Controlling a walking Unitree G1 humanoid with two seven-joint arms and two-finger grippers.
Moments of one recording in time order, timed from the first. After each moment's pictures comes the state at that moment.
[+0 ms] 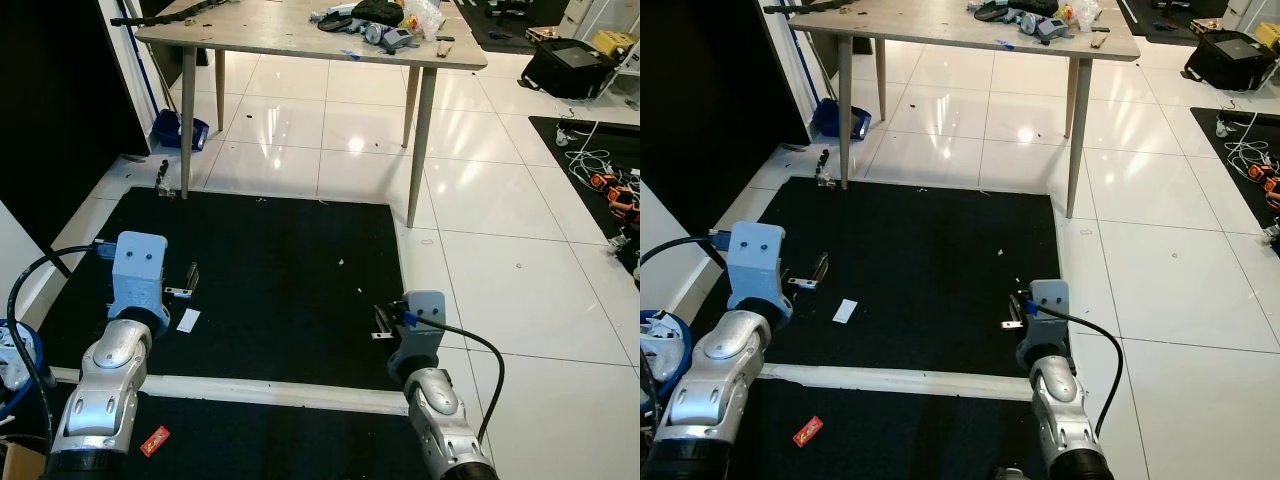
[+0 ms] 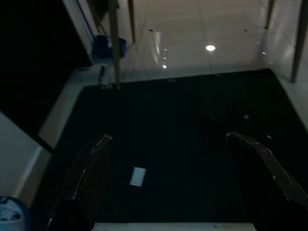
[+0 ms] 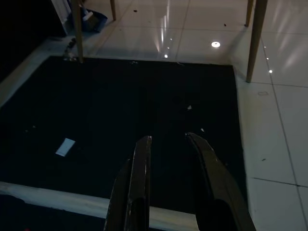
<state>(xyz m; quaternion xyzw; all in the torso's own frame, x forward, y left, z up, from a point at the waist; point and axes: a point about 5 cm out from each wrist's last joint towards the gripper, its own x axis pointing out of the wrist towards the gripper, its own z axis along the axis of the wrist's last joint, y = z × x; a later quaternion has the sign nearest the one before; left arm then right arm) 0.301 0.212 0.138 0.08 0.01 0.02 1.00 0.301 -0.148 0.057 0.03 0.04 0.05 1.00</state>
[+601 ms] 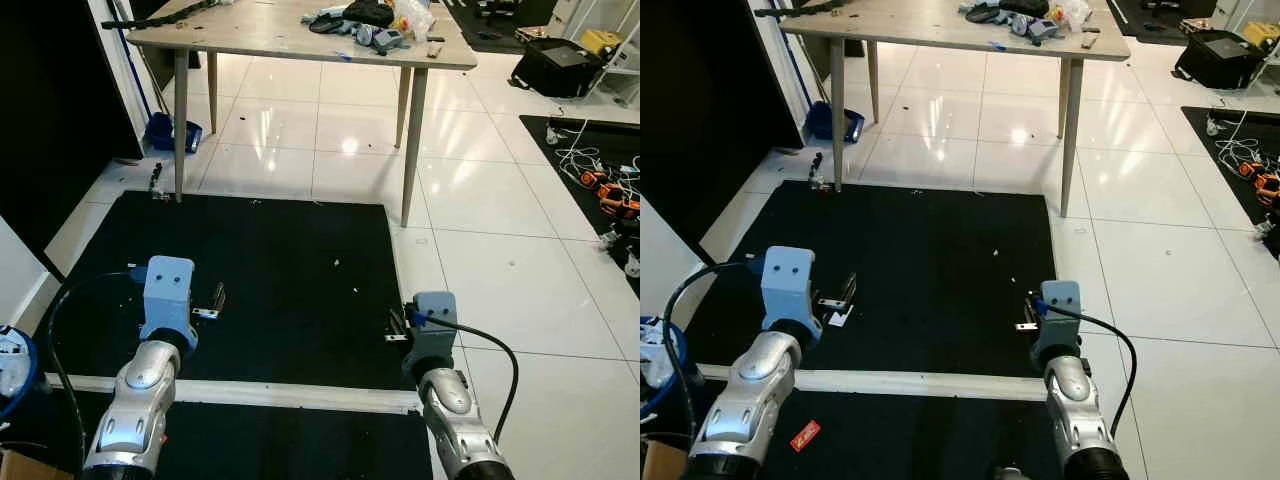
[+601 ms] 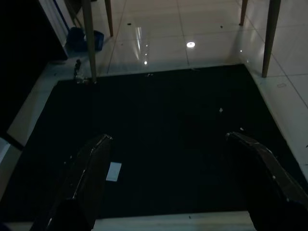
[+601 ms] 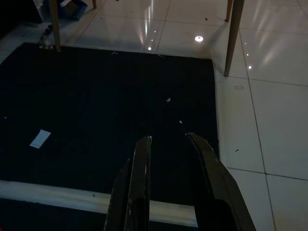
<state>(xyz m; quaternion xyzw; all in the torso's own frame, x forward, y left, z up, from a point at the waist) 0.299 0.188 0.114 0.05 0.03 -0.01 1.00 0.302 -0.168 0.055 -0.01 0.06 0.02 1.00</state>
